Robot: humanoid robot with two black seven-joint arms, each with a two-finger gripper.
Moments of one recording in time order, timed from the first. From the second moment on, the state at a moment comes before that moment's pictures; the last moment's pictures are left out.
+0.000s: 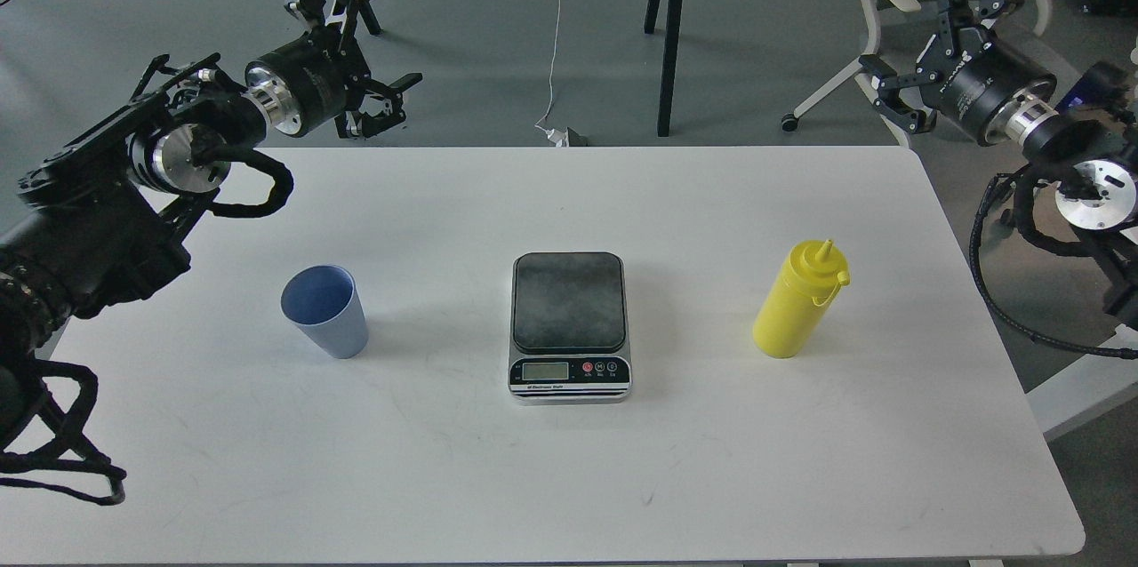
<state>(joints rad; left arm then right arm) -1.05 0.32 -0.50 -0.51 -0.05 -0.49 0.03 0.95 -0.53 0.52 0.62 -0.07 0.49 0.18</state>
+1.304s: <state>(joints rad) -1.16 0.60 -0.50 -0.61 0.69 -0.49 -0.30 0.94 -0.51 0.51 0.61 -0.07 0.49 0.18</state>
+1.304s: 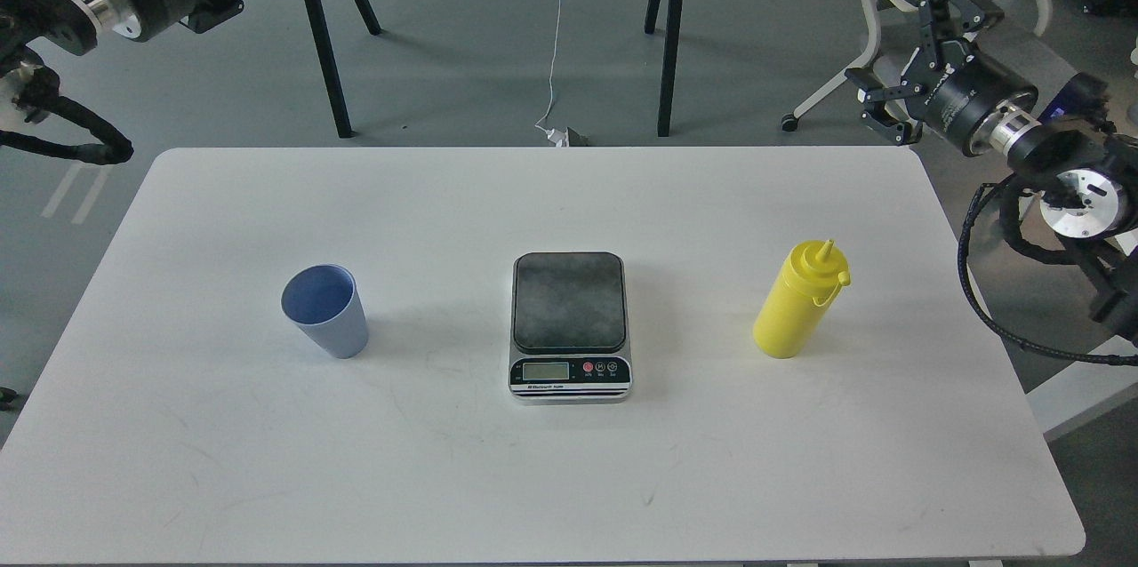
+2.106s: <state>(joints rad) -1.10 0.71 -0.31 -1.00 1.72 -0.49 -0.43 0.91 -0.51 0.51 0.61 -0.07 0.49 0.18</state>
